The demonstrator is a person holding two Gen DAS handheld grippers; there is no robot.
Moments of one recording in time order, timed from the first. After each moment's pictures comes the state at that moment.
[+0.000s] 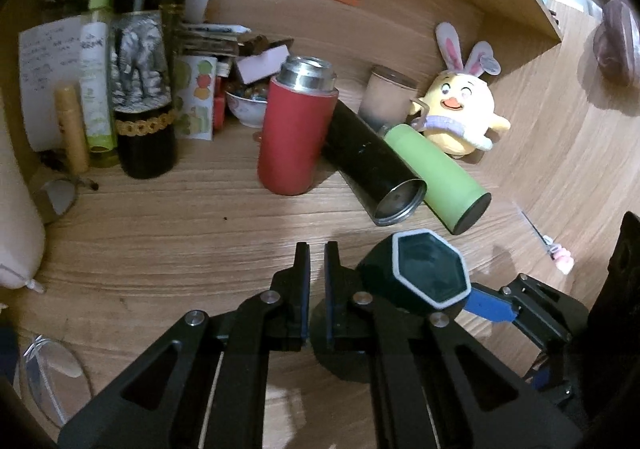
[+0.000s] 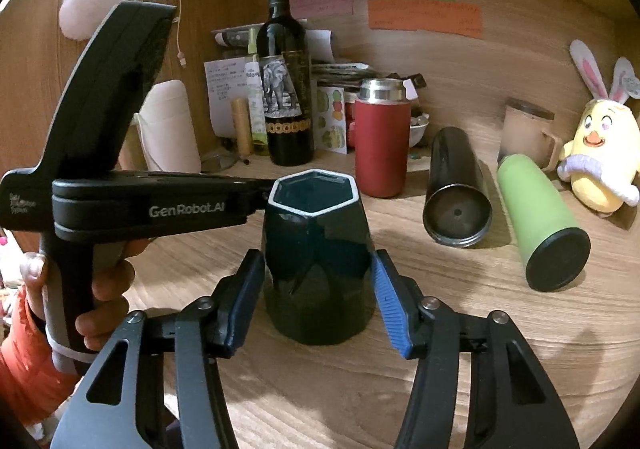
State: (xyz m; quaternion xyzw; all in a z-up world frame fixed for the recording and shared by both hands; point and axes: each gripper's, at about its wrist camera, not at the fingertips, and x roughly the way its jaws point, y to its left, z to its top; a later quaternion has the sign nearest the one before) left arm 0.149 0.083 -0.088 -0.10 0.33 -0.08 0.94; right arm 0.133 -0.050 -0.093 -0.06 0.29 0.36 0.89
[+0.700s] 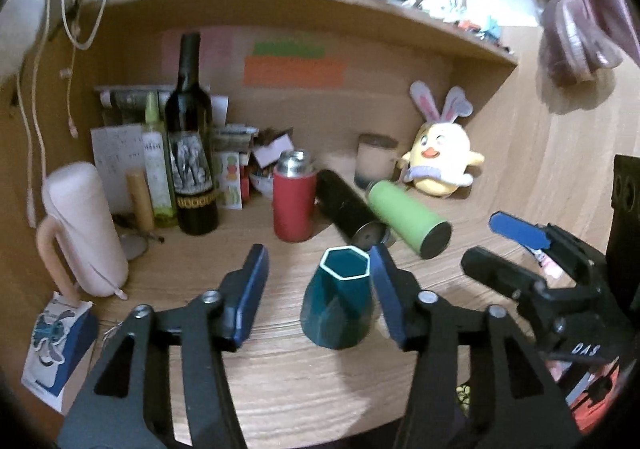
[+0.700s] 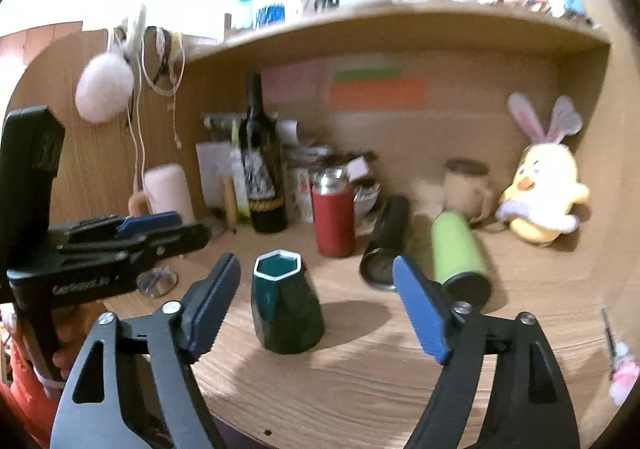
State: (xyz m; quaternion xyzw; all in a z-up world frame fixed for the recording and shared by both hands) left arm 0.042 0.046 -0.018 -0.04 0.21 -0.03 0.98; right arm 0.086 -0.121 -0.022 -0.01 0.19 0.31 0.93
